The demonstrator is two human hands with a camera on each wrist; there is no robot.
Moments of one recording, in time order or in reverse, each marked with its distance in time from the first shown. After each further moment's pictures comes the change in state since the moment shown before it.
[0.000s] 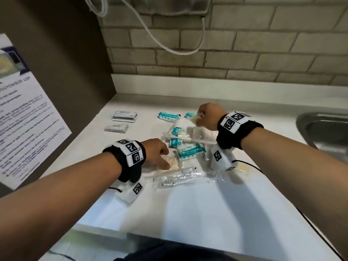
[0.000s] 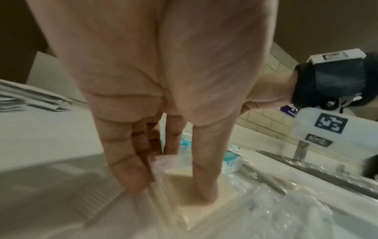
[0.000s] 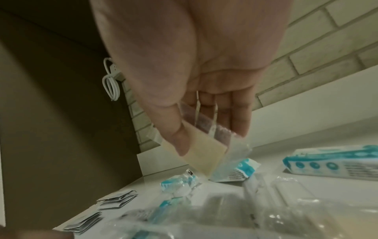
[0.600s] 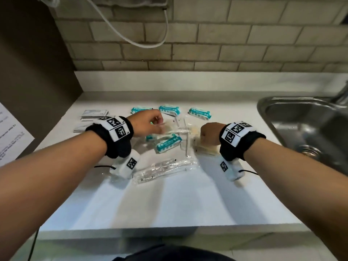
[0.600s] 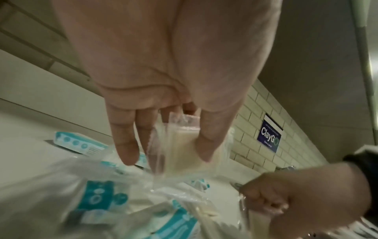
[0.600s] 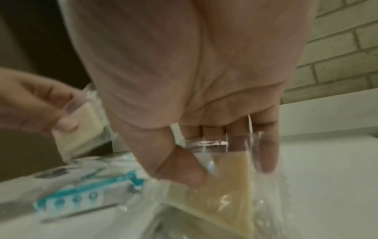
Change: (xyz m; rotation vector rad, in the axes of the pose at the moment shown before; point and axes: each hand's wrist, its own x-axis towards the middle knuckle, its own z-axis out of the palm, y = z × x) left_hand 0.015 0.047 -0.038 -0.120 0.203 0.312; right_hand -0.060 0.074 0.023 -0.354 -0.339 0.247
